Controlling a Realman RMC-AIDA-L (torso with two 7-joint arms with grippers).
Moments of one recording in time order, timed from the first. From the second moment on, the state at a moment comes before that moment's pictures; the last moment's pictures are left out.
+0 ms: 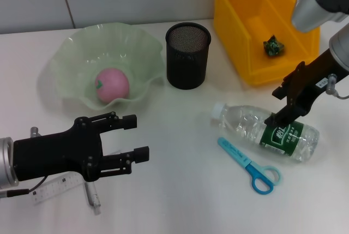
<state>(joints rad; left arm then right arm) -0.43 -2.04 1.02 0.57 1.65 1.69 -1.26 0.73 2.07 -1.02 -1.25 -2.69 -1.75 2.04</state>
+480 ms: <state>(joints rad) -0.43 -2.04 1.02 0.57 1.65 1.69 -1.26 0.73 2.07 -1.04 -1.19 -2.73 -1.71 2.05</state>
